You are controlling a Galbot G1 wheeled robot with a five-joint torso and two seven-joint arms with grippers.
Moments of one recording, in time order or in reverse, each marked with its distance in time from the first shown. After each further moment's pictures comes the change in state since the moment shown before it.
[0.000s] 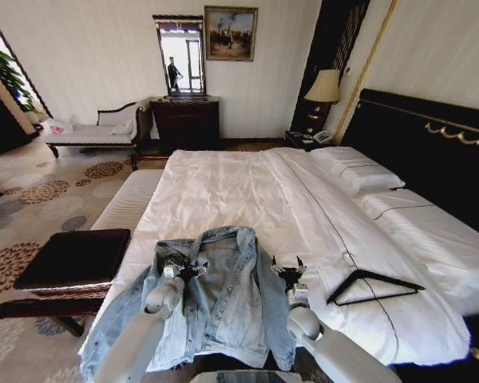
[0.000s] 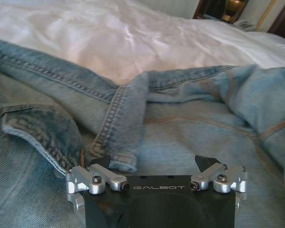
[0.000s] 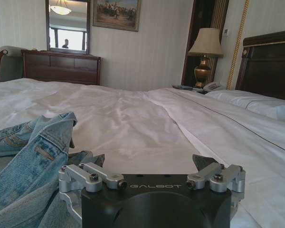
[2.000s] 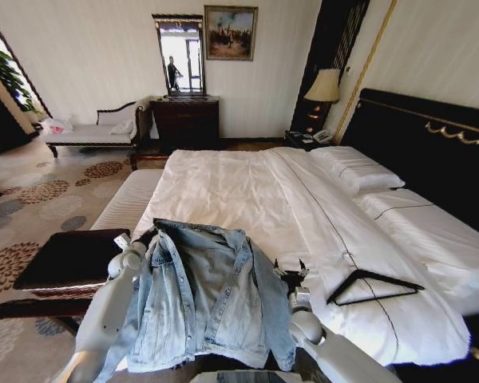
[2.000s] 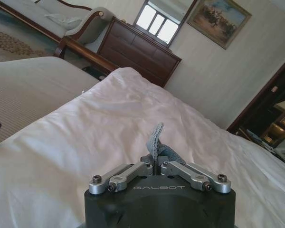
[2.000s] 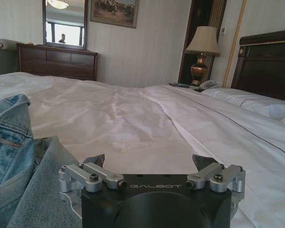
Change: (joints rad) left arm -0.236 0.051 -0.286 0.153 -0.312 -0.050 0.006; right arm -0.033 -0.010 0.013 0.007 -0.015 -0.002 0.012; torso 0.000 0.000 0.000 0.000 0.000
